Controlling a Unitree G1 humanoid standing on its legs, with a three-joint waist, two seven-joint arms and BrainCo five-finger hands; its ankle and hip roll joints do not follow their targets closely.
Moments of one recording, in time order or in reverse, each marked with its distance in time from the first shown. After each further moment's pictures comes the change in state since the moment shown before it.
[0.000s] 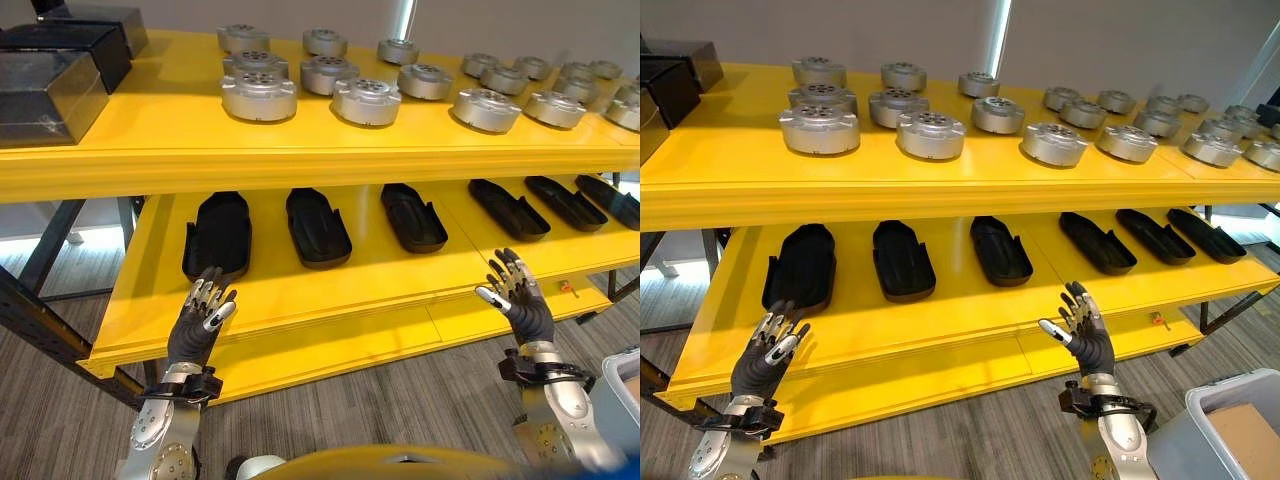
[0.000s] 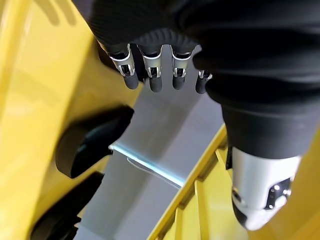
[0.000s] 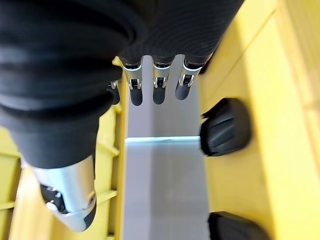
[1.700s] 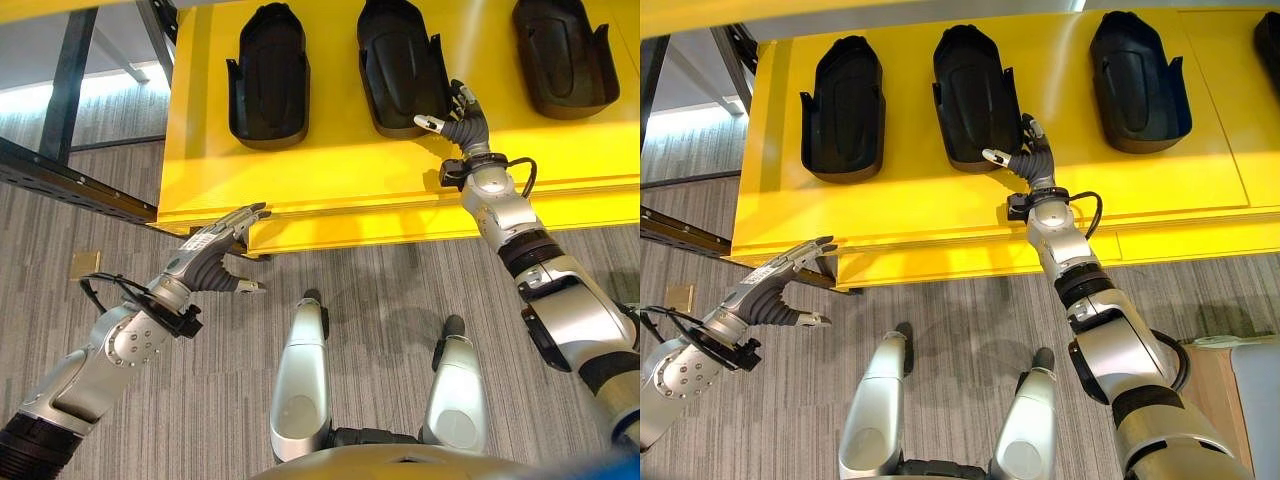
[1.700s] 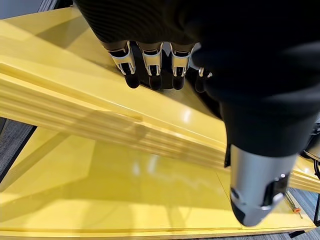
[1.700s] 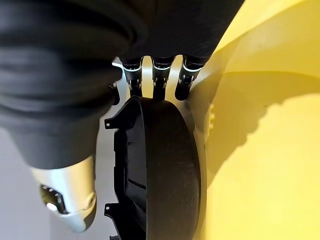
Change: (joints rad) left arm -0.243 0.659 -0.122 -0.176 0.951 -0.028 0.203; right arm -1.311 -0.126 0.341 0.862 0.050 0.061 -0.264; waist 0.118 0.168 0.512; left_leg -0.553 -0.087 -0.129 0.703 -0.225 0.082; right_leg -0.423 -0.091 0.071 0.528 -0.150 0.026
